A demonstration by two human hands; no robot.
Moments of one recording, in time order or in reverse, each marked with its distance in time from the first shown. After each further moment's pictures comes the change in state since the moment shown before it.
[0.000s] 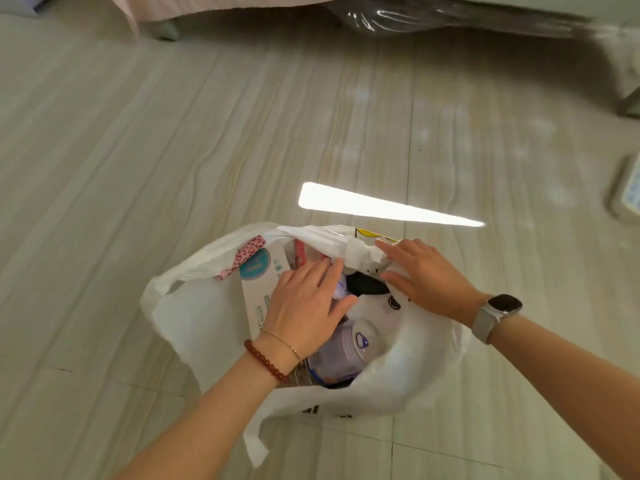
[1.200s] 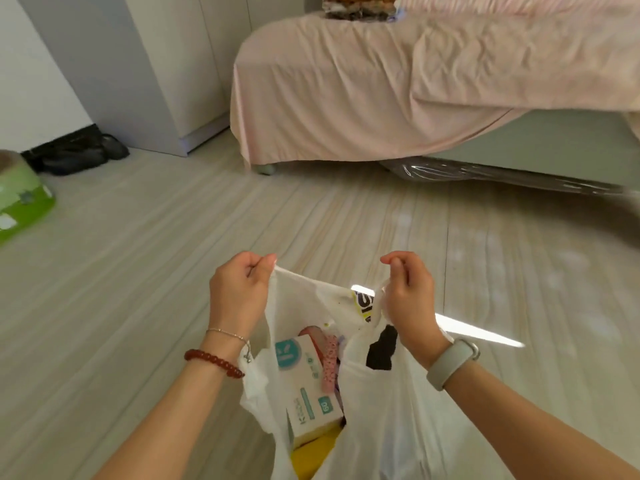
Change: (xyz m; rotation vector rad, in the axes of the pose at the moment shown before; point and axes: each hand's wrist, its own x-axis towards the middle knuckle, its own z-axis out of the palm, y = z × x) left_hand -0.018 -0.042 -0.180 -0.621 0.773 -0.539; right_hand 0.035 -0.145 -0.095 0.997 0.772 0.036
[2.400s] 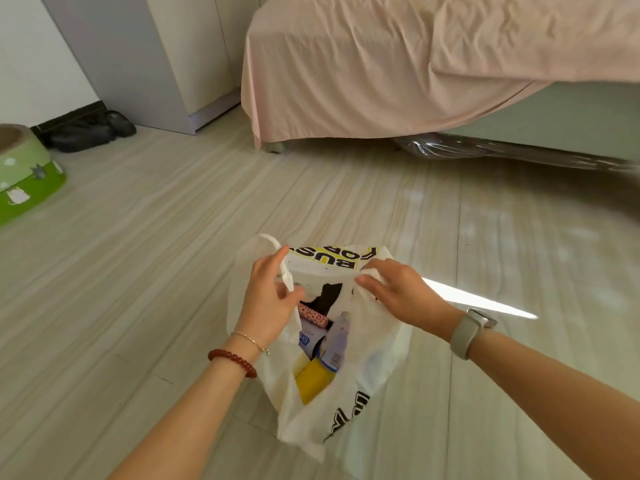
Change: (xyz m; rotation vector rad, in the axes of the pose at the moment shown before) left_hand -0.037 -0.068 -0.015 0.052 -0.319 0.091; right_hand -0.034 0.005 0.004 -0.581 -0.690 -0.233
